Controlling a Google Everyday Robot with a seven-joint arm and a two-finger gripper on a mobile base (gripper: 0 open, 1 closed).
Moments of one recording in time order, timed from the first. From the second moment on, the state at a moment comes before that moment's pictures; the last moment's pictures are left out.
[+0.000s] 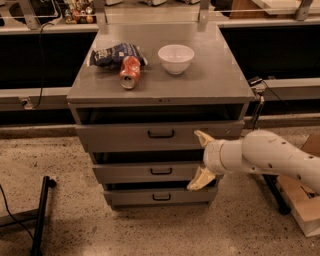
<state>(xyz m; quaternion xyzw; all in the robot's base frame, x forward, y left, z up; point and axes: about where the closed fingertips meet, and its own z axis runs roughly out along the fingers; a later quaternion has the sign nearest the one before) 0.558 -0.115 0.665 -0.63 0.67 0.04 0.40</state>
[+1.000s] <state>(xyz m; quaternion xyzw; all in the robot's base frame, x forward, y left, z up) 0.551 -0.104 0.634 -0.67 0.64 0.03 0.38</state>
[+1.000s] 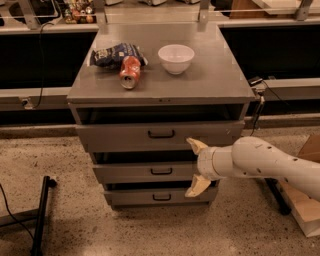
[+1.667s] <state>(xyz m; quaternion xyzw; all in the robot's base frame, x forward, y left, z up) 0.549 -0.101 0.630 -0.68 0.64 0.02 0.36</state>
